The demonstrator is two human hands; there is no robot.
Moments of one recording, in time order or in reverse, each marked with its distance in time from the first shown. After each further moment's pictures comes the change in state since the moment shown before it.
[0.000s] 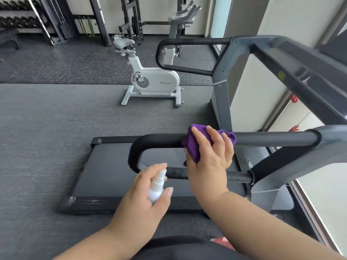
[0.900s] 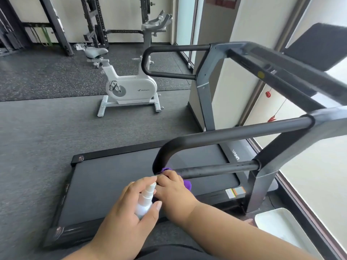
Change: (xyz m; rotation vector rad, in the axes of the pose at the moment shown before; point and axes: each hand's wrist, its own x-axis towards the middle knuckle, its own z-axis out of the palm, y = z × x) left_hand 0.001 -0.089 -0.123 0.037 -0.107 0.168; right_hand -0.087 -0.073 0.117 -0.171 -0.575 -0.495
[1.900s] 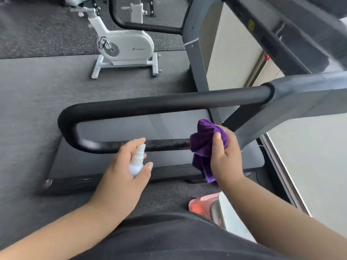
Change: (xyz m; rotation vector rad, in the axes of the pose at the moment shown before) left_hand 0.048 0.104 0.212 -0.049 0.009 -0.351; right_hand -0.160 0.252 -0.120 0.665 0.541 0.719
